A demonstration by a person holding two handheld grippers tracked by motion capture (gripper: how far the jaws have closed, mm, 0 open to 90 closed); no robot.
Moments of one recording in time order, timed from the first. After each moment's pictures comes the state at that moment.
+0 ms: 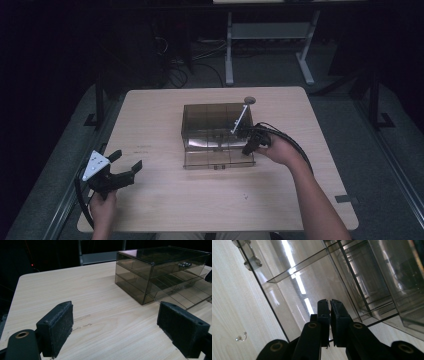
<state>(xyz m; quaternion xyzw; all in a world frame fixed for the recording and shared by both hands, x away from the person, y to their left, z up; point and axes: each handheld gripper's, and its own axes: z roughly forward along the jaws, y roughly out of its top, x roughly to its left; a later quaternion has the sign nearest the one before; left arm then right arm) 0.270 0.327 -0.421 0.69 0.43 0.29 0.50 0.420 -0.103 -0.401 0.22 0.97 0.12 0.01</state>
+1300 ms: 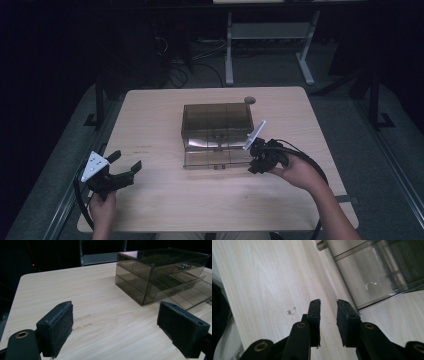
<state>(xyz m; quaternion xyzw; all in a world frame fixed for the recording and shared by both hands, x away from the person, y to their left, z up) 0.267 0.327 -0.420 0.69 0.43 0.29 0.50 0.342 -0.130 -0.375 0.19 0.96 0.18 0.02</state>
